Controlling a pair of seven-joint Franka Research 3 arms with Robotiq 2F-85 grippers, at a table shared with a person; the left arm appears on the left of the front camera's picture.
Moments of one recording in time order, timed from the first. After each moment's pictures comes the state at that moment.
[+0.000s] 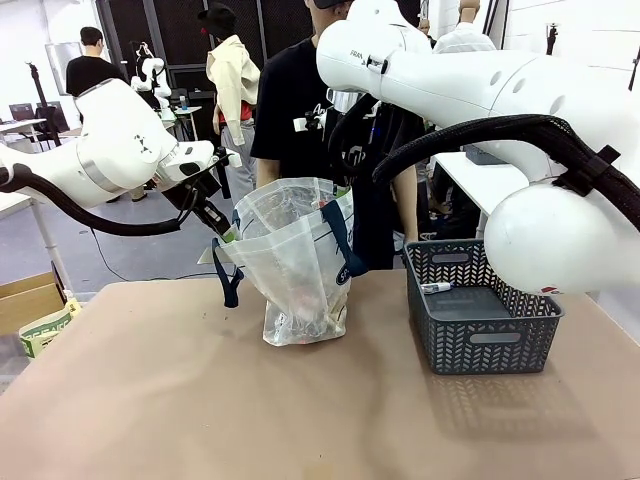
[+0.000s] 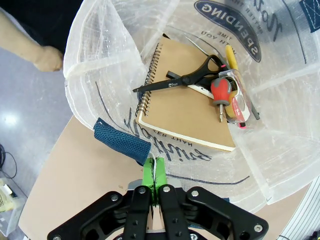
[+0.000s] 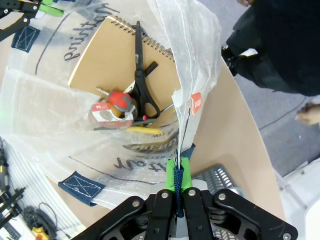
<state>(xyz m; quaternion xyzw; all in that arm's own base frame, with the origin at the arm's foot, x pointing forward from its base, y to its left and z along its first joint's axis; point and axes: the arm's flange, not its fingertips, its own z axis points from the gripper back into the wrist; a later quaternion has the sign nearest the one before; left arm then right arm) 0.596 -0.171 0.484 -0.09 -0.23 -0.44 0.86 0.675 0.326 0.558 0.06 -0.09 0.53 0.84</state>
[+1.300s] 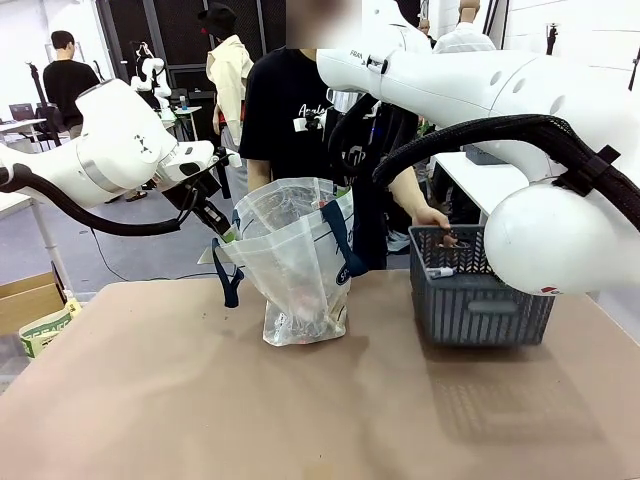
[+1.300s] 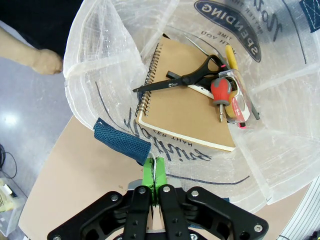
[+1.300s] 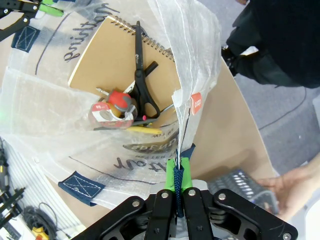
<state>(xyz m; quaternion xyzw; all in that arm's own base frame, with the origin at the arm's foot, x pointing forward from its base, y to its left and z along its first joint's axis) 0.596 -0.171 0.484 -0.09 -0.23 -0.44 0.86 0.675 0.326 0.558 0.06 -0.09 0.53 0.84</state>
